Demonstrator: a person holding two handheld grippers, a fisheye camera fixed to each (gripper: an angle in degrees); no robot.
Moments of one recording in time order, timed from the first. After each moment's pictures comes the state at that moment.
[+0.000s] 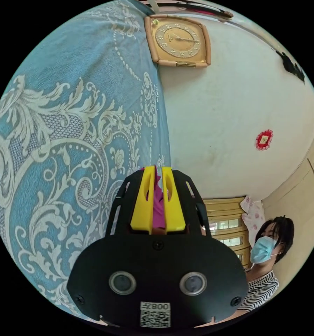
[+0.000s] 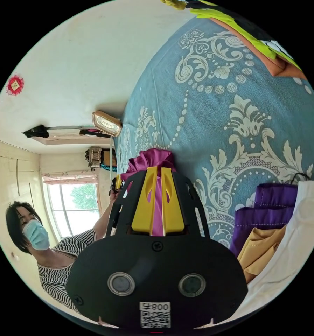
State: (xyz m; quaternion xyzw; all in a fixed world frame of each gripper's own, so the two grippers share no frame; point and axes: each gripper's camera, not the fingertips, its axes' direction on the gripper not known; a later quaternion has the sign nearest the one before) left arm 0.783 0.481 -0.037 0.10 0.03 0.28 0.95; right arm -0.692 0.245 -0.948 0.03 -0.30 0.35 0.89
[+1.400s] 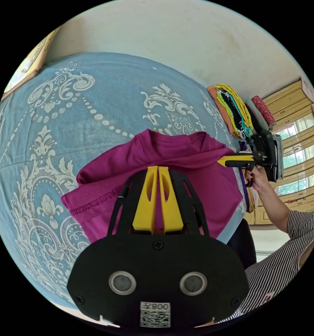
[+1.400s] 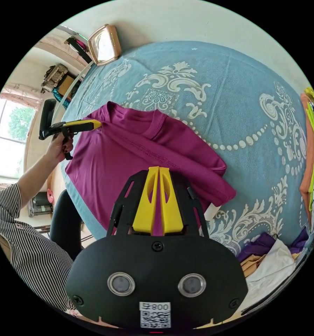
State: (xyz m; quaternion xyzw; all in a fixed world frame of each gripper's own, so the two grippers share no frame) left arm 0.871 0.492 0.310 -0.06 -0.40 0.52 0.75; right arm -0.919 -0.024 -0.754 -0.13 -0.02 0.08 0.99
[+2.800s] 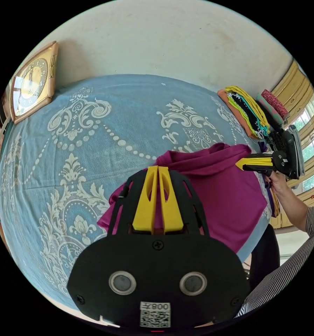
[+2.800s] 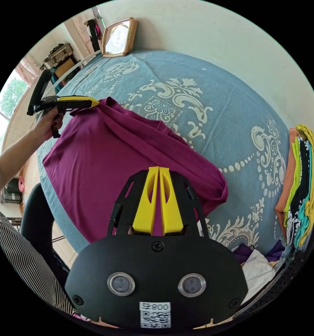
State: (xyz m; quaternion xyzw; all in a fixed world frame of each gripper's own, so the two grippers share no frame) left arm 0.920 0.494 0.315 0.02 -0.45 0.57 0.69; right arm -1.047 -0.121 -0.756 -0.10 0.09 0.00 0.99
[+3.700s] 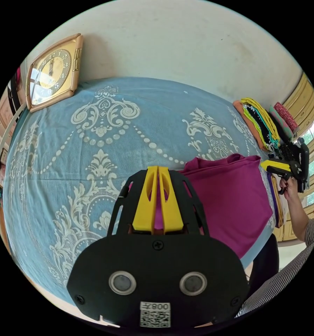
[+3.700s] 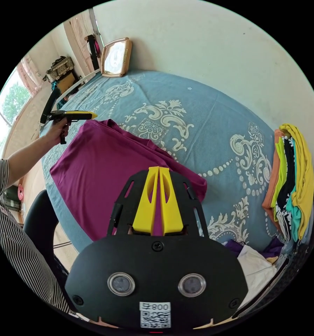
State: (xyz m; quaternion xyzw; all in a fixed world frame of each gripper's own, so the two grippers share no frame) left arm 0.939 0.488 0.227 0.06 -0.46 0.54 0.70; right arm -1.024 -0.098 -0.853 -0.03 0.09 0.01 1.00
